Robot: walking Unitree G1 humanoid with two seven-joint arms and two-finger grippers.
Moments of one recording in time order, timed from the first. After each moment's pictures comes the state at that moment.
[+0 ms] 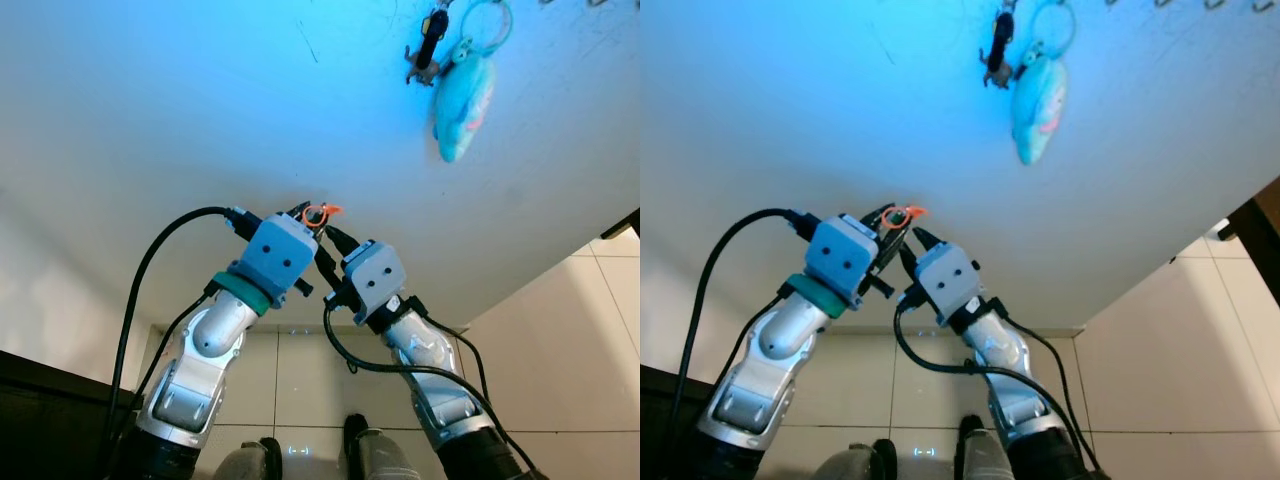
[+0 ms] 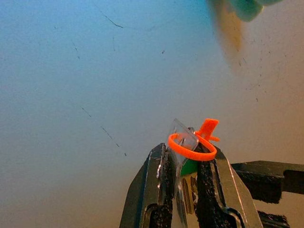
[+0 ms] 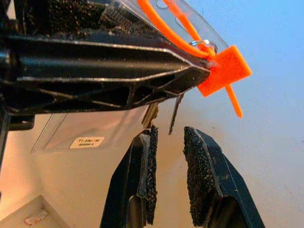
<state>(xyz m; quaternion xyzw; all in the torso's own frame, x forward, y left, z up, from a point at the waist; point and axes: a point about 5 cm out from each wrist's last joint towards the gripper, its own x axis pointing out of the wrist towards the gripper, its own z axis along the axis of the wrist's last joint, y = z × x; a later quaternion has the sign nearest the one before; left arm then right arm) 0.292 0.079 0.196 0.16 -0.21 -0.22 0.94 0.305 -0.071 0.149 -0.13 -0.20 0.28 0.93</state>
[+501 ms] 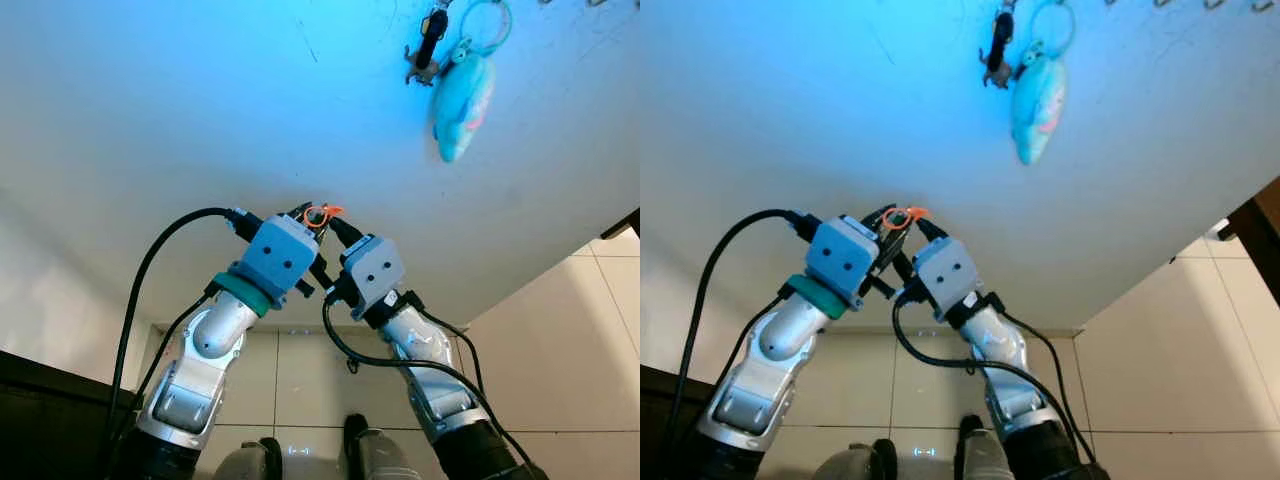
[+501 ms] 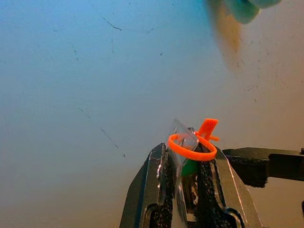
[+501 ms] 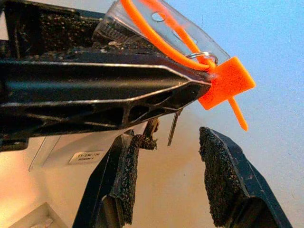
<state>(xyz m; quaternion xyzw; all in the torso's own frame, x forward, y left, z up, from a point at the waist) 0.291 0.079 0.196 0.16 -0.22 -0.22 0.94 0.310 -0.067 0.153 -0.11 -0.20 0.28 0.93</state>
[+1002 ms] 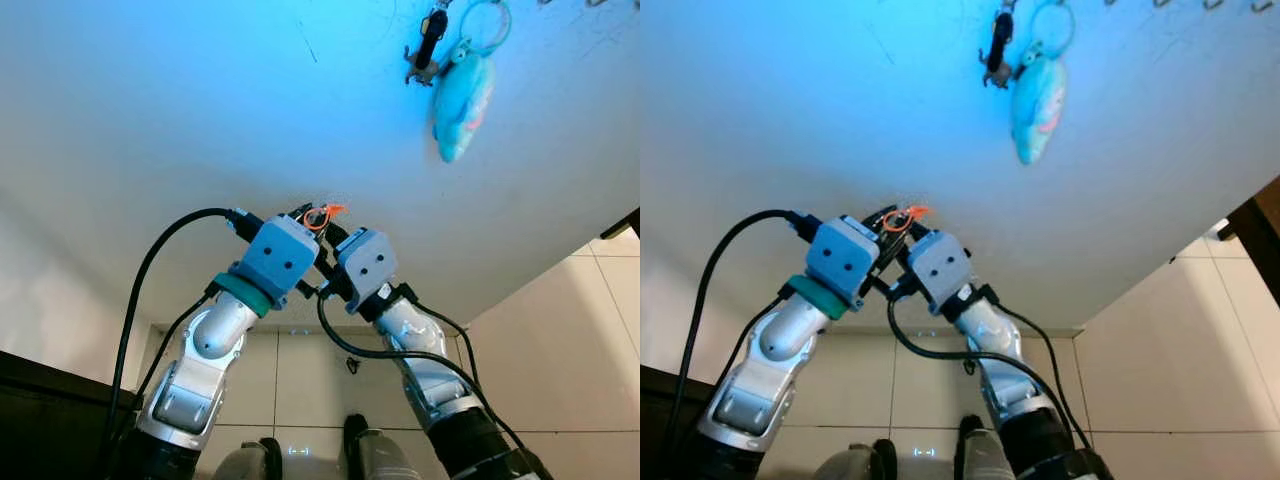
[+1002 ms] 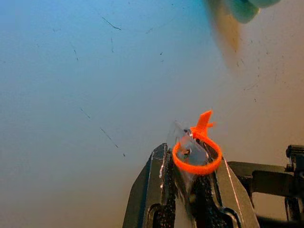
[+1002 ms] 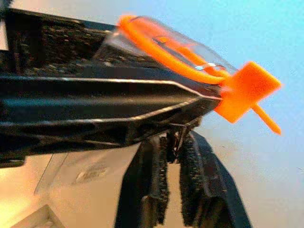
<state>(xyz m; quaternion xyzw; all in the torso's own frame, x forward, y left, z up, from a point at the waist) 0.291 0.079 0.196 0.16 -0.22 -0.22 0.94 0.315 -0.061 0.155 -0.12 -0.21 0.30 0.92</state>
